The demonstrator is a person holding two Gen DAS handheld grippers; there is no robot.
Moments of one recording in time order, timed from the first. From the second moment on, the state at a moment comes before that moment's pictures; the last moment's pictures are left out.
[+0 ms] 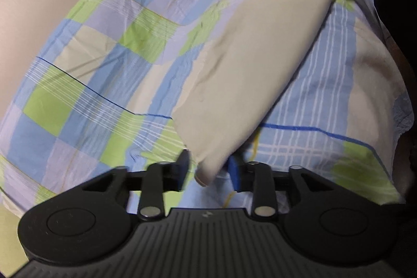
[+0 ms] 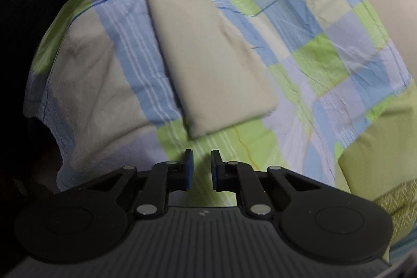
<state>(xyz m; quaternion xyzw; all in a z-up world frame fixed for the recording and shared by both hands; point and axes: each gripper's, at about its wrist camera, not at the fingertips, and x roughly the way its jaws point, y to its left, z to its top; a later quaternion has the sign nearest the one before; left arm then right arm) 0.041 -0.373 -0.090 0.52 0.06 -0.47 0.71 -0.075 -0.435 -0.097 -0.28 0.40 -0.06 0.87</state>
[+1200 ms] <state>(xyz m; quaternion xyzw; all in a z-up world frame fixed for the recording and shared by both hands) 0.044 -0.401 -0.105 0.60 0.00 -0.49 0.63 -0.039 -0.398 -0.110 -0.41 0.36 -0.04 0.83</state>
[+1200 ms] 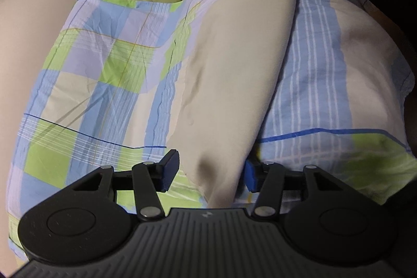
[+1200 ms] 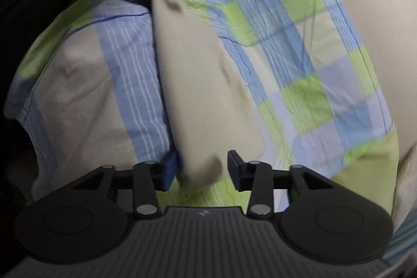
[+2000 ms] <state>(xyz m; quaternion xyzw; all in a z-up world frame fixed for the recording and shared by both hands) 0.058 -0.404 -0.104 0.59 0.05 -0.53 0.61 -0.036 -0.400 -0.116 -0.44 0.37 -0.02 0.82</state>
